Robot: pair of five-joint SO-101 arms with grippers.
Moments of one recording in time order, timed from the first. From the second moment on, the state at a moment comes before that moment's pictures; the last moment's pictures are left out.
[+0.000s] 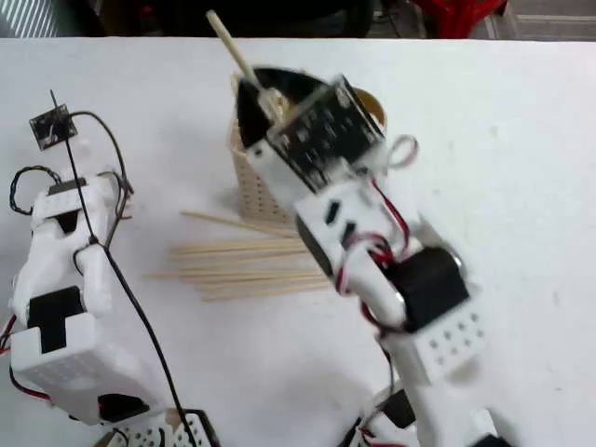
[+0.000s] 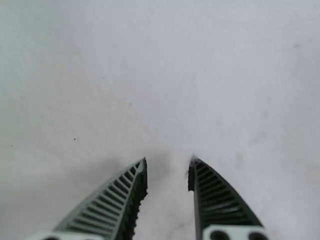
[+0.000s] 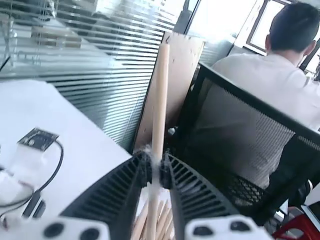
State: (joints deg) left arm -25.1 11.6 25.7 35.0 15.7; right arm -34.5 -33.0 1.5 41.1 22.0
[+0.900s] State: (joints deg) left arm -25.1 11.6 25.7 34.9 15.7; right arm -33.6 -13.9 -5.1 42.2 12.3
